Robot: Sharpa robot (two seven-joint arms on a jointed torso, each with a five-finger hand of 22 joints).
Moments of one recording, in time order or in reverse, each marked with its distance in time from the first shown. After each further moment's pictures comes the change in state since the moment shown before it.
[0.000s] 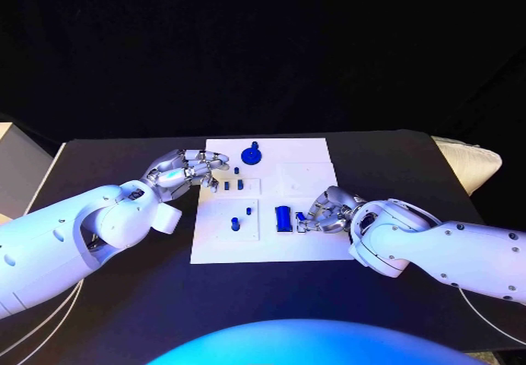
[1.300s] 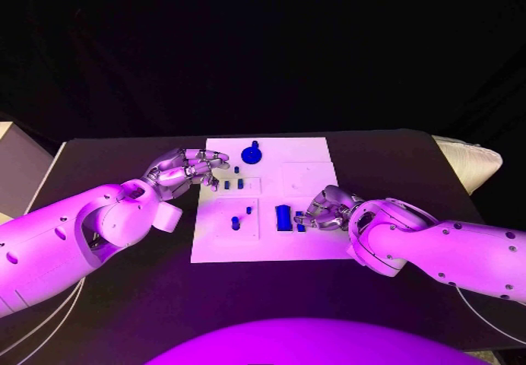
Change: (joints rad) left arm 0.000 0.006 0.000 -0.010 0.003 0.001 0.000; left_hand 0.000 0.000 0.000 0.000 0.000 0.000 0.000 0.000 0.000 0.000 0.000 0.000 0.000 0.000 0.000 0.000 0.000 0.000 0.000 0.000 0.000 0.000; right arm 0.000 0.010 0.000 0.001 0.001 -0.006 -0.002; right_hand -0.124 0.031 -0.051 0.001 0.033 0.009 -0.002 0.003 0.003 0.000 0.000 0.013 0.001 0.000 0.000 0.000 0.000 0.000 0.000 0.000 0.004 0.000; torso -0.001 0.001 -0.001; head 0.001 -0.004
